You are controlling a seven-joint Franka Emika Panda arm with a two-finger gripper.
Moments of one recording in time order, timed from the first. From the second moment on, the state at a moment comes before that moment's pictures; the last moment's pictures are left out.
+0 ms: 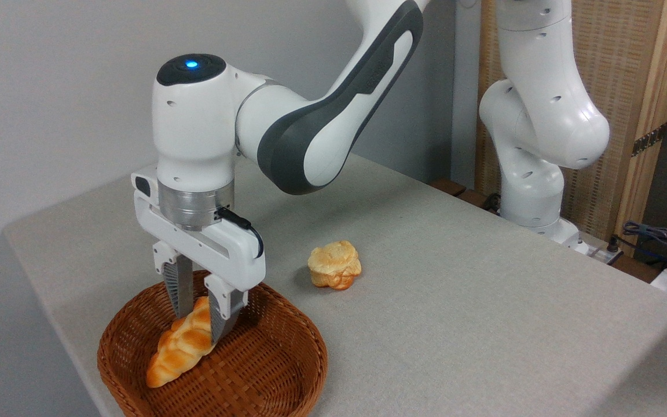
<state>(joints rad) -0.23 0.20 0.13 -1.88 -0.21 2.27 0.55</state>
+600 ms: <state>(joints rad) -0.23 0.15 0.14 -1.86 -0.21 2.27 0.55</state>
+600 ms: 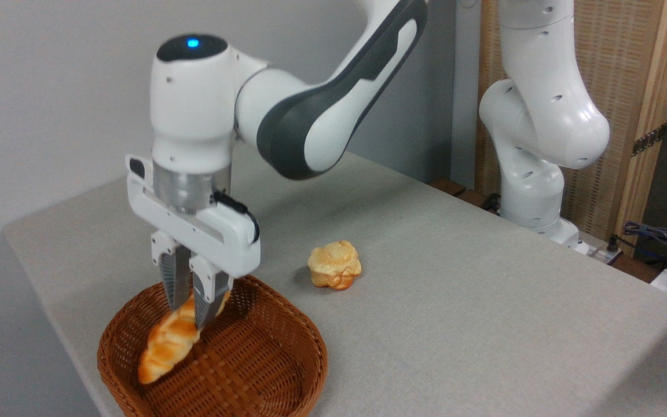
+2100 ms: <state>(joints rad) -0.32 -0.09 0.13 -1.94 -0.21 1.75 0.55</state>
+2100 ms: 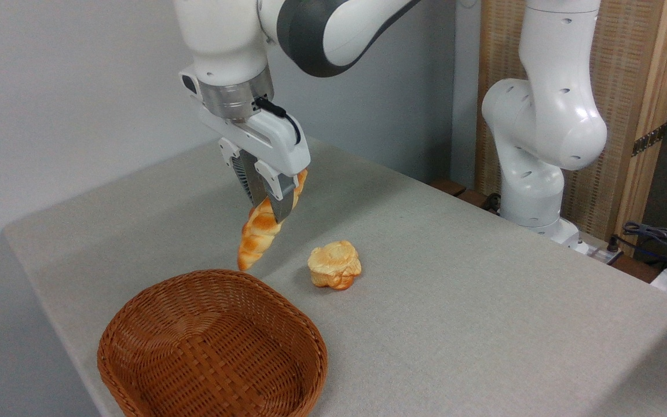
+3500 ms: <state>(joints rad) -0.35 -0.04 0.13 -1.92 -0.12 1.87 0.55</state>
